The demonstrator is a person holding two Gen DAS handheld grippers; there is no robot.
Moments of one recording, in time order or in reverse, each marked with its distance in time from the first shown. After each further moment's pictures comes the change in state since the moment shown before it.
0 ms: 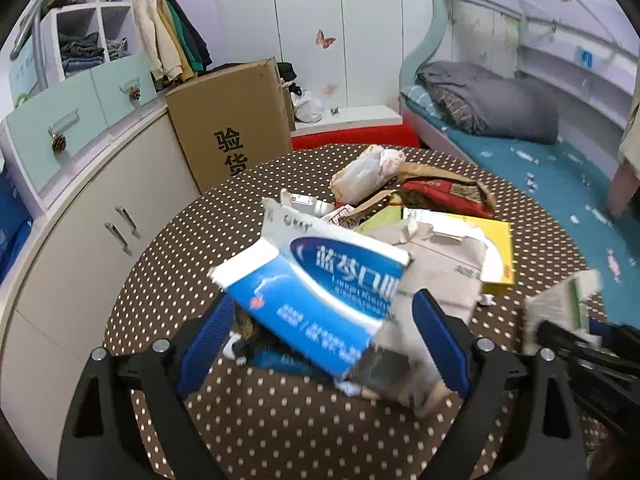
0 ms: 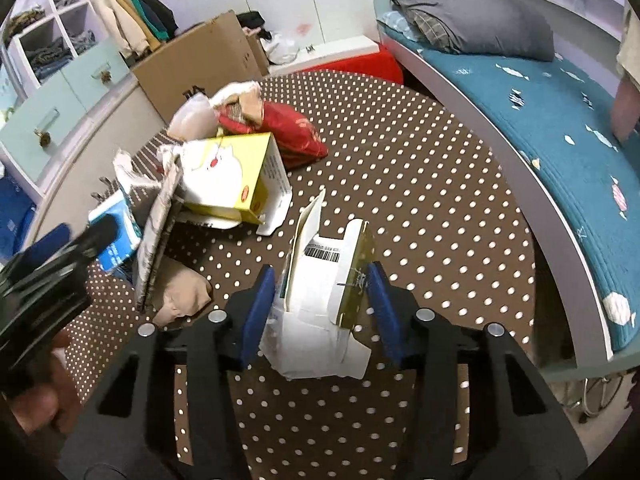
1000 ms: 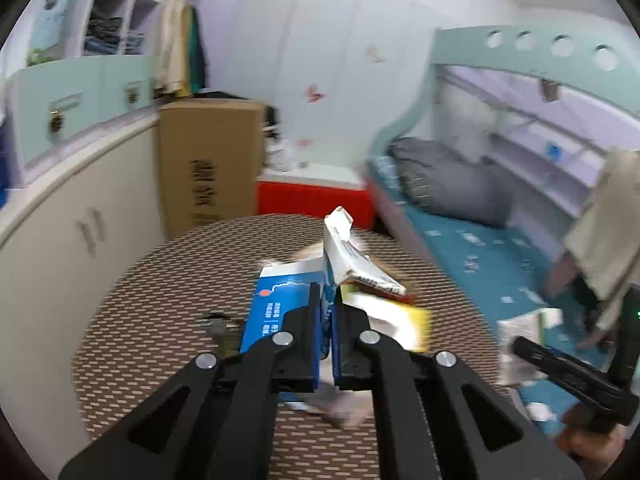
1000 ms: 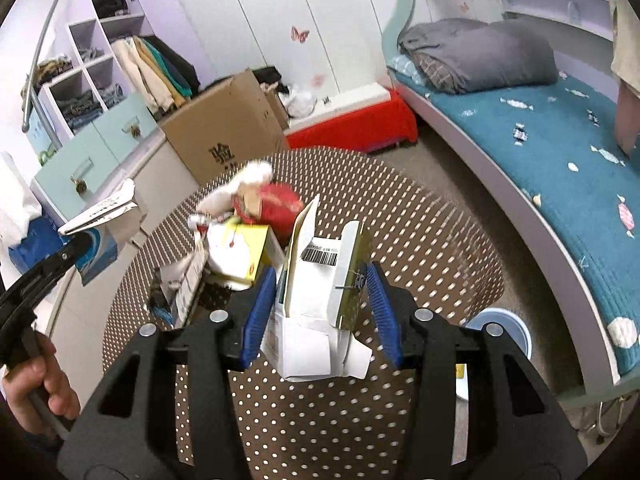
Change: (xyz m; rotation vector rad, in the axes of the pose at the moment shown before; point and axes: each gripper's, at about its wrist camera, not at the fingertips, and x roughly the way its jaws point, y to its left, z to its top) left arm -0.083 0.041 0.022 -0.211 -0.202 -0.279; right arm -0.079 -0.054 0.032 0.028 -0.185 0.096
